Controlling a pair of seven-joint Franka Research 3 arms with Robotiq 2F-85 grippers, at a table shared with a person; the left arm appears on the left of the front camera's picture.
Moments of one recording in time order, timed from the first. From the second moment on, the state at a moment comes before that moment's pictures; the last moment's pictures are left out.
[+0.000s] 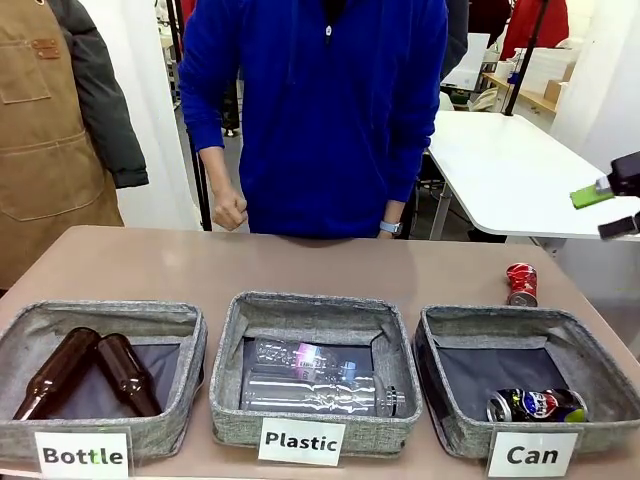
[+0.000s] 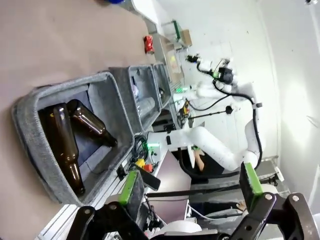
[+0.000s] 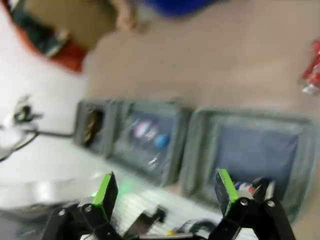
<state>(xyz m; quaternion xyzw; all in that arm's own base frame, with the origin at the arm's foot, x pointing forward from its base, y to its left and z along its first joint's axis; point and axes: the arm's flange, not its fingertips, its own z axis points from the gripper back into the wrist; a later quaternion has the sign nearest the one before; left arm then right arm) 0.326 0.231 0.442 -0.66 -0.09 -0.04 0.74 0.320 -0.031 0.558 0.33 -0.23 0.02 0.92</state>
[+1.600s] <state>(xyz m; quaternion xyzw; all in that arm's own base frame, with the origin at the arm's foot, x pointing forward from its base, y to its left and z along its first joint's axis) 0.367 -0.015 0.359 -0.63 0.02 -0.12 0.77 0.475 -0.067 0.475 0.03 -0.19 -0.01 0.98</state>
